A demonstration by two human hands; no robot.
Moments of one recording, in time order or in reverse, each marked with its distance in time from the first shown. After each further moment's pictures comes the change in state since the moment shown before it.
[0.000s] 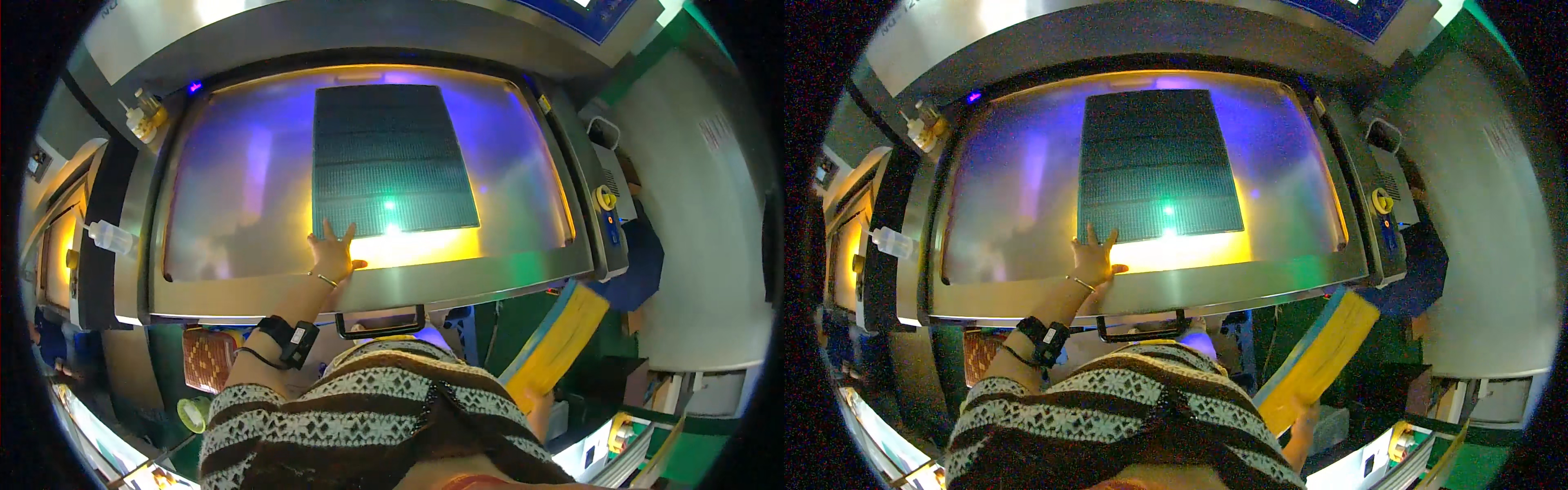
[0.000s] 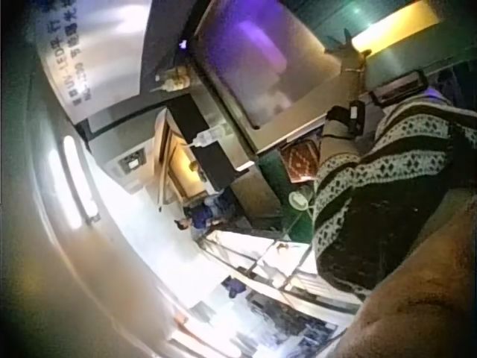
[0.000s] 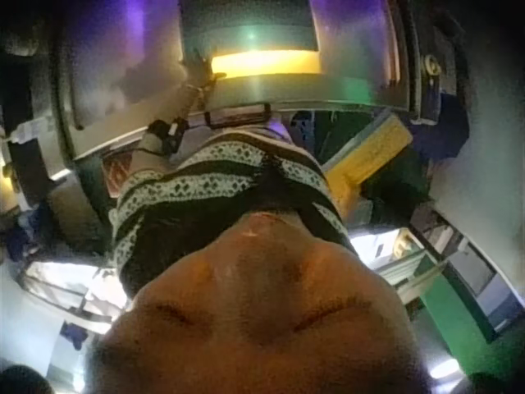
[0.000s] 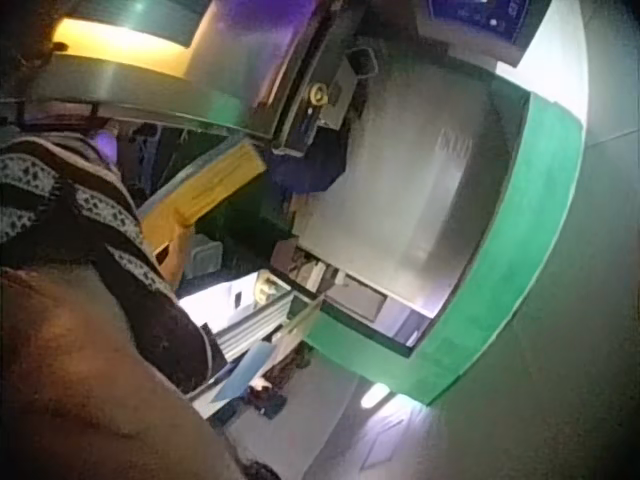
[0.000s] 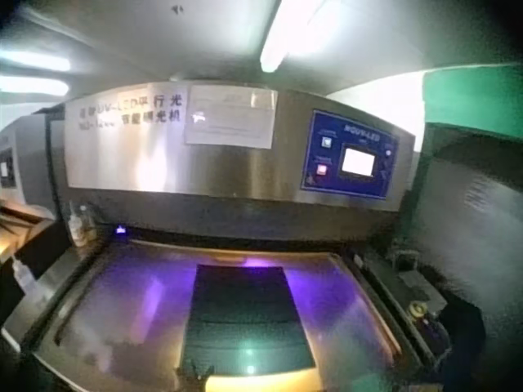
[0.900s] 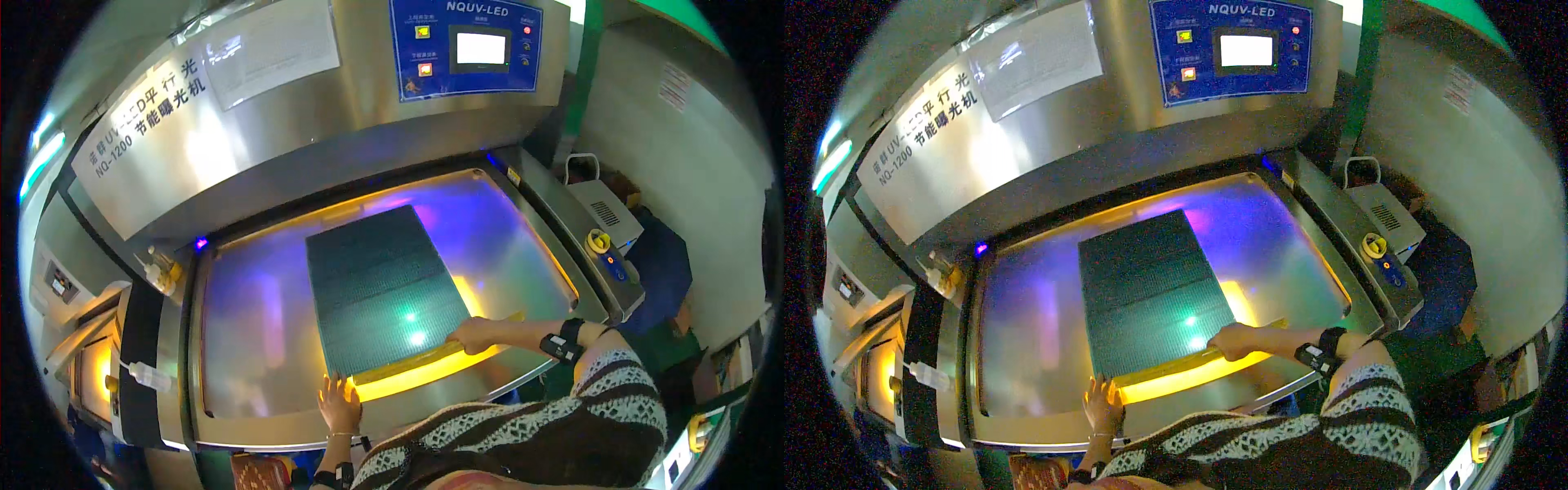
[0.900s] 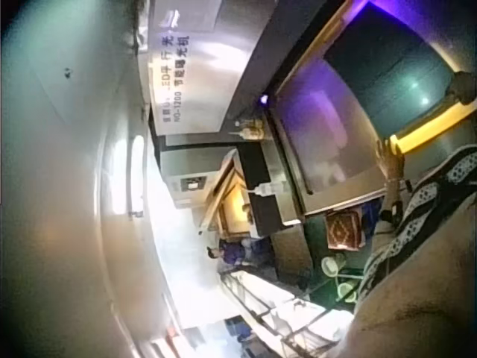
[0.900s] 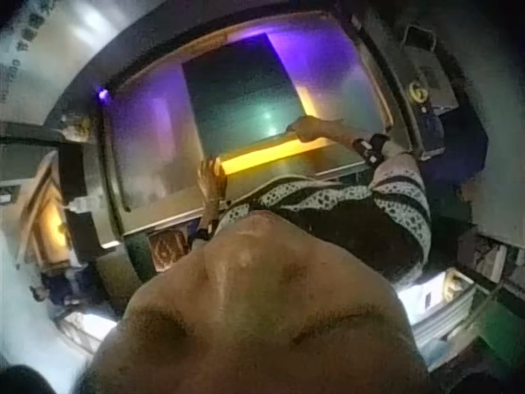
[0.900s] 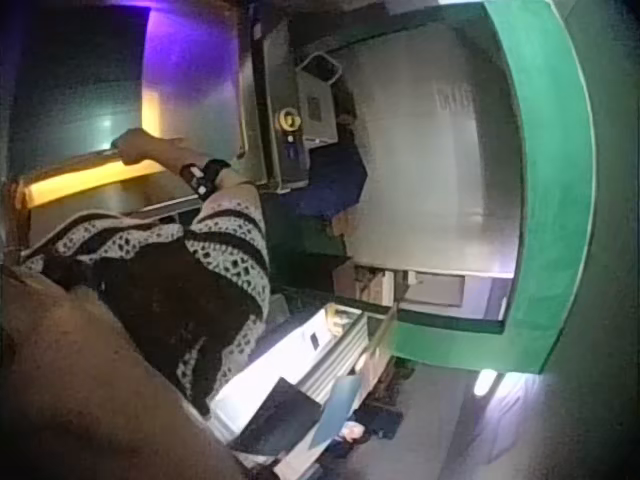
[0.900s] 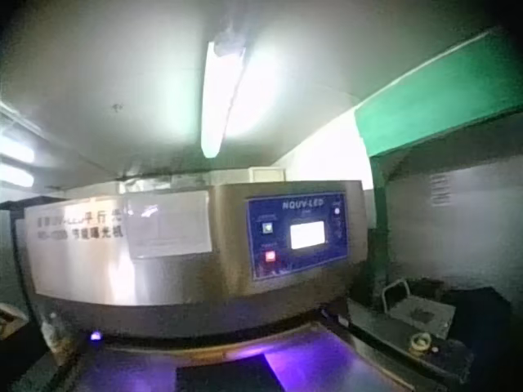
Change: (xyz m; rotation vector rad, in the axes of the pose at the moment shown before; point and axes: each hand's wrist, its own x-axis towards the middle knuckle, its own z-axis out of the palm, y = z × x) left_hand -0.033 -0.011 0.058 -0.420 0.586 -0.168; right_hand 0.173 -0.149 0.373 -1.572 -1.398 -0.919
